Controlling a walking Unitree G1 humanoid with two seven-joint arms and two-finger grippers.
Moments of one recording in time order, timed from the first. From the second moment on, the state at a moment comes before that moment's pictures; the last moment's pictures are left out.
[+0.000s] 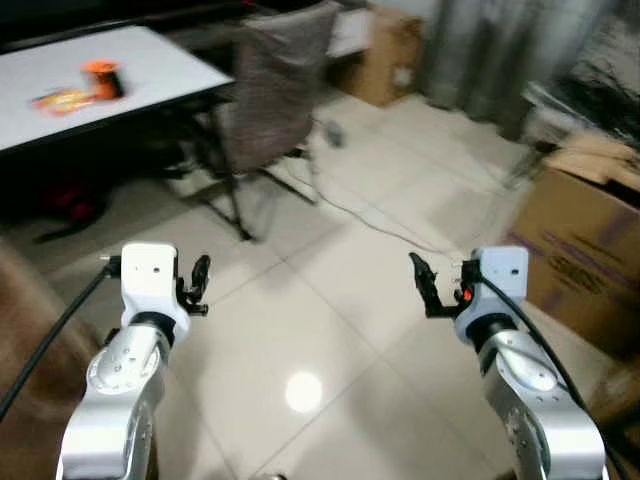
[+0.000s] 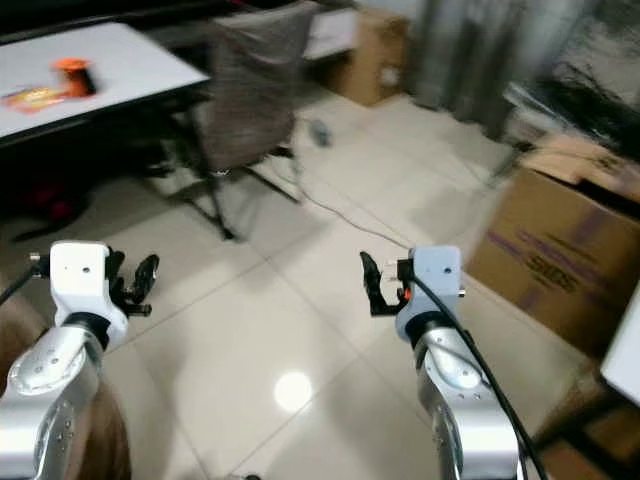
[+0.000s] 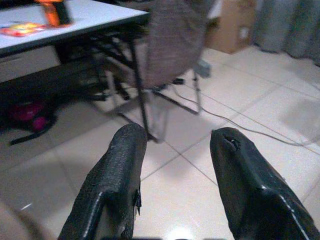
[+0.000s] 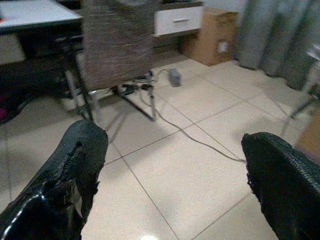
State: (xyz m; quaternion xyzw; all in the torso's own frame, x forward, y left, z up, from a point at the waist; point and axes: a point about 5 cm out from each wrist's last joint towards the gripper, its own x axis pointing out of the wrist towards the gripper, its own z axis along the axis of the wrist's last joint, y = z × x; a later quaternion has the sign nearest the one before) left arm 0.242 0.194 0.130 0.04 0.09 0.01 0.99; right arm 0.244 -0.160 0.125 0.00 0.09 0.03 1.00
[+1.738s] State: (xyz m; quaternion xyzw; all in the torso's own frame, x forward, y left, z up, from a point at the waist) left arm 0.239 0.212 0.133 0.06 0.07 0.07 0.99; right arm 0.279 -0.136 0.120 -0.02 0.06 0.08 0.99
